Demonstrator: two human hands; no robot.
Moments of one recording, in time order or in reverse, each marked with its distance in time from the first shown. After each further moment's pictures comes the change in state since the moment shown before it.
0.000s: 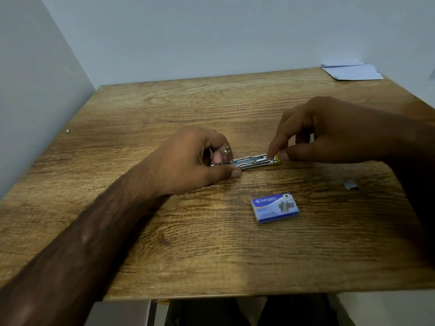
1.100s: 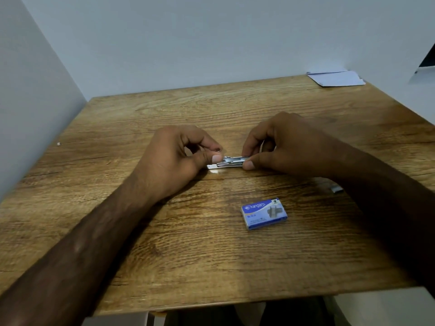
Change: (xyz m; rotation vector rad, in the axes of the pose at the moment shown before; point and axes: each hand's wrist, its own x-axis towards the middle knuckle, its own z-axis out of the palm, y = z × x) left_hand 0.006 -0.006 0.006 -0.218 0.263 -0.082; right_hand 0.026 0.009 0.035 -0.018 0.227 0.083
